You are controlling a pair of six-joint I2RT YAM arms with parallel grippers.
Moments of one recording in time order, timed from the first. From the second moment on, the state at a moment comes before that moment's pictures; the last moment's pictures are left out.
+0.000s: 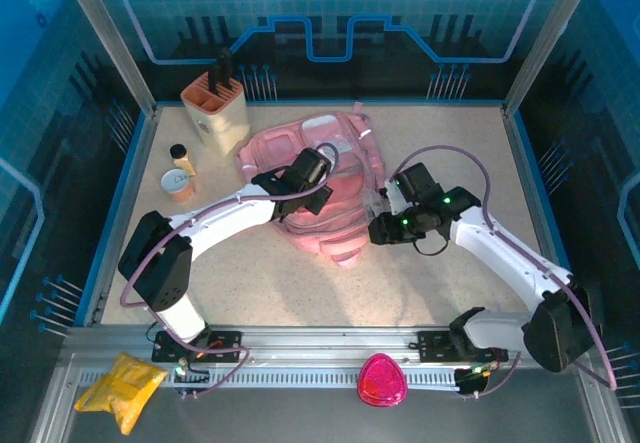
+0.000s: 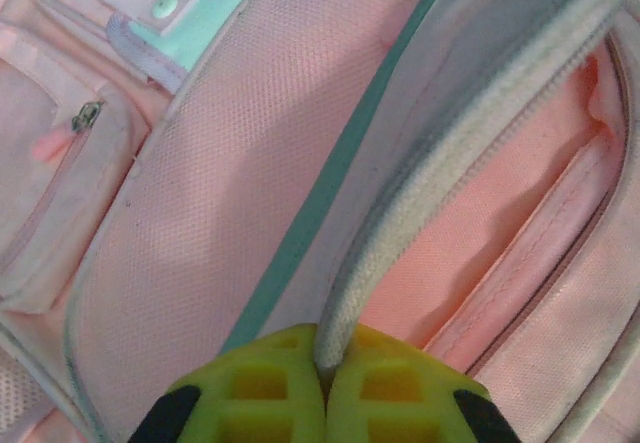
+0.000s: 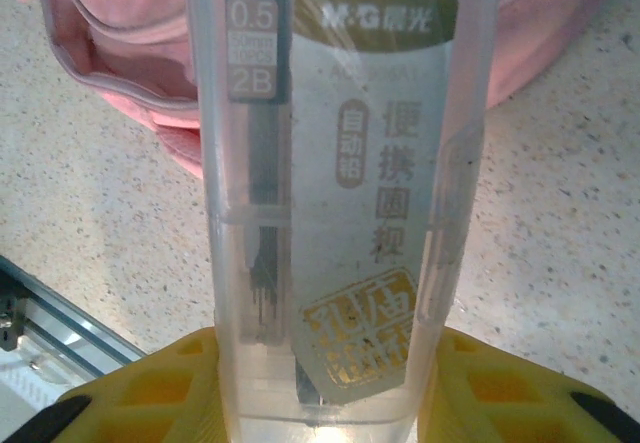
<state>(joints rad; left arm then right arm) -0.67 1.67 1.24 -0.46 -0.22 -0.07 0.50 1.26 1.00 -0.88 -0.30 0.35</state>
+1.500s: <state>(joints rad) -0.84 1.66 1.24 -0.27 -0.16 -0.88 0.34 1.52 1.17 -0.71 -0.43 0.46</state>
